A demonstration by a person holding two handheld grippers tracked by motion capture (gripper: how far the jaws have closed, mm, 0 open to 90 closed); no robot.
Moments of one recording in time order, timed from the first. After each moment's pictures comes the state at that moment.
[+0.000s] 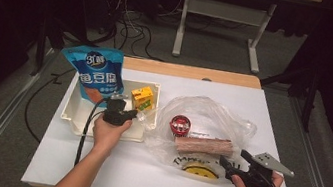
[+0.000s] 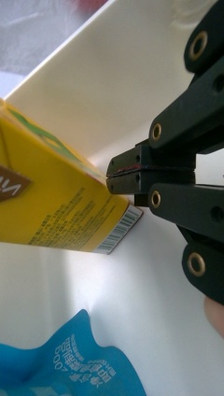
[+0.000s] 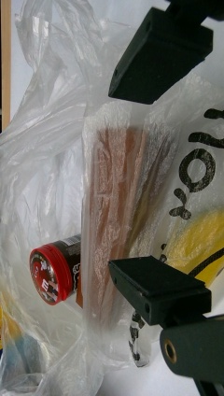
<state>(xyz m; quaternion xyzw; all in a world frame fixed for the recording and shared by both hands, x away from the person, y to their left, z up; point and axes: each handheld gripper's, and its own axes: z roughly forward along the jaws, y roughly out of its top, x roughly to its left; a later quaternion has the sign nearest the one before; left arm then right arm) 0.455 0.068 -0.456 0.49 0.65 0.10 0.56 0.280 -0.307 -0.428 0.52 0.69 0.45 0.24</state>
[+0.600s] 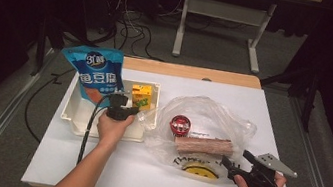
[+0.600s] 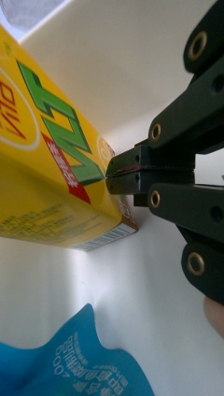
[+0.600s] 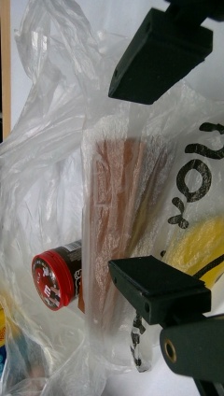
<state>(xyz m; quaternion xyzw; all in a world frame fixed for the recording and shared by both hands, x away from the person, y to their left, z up) 0.473 0.066 -0.459 0.47 0.68 0.10 0.56 0.279 -0.314 -0.428 0.53 0.68 0.45 0.24</state>
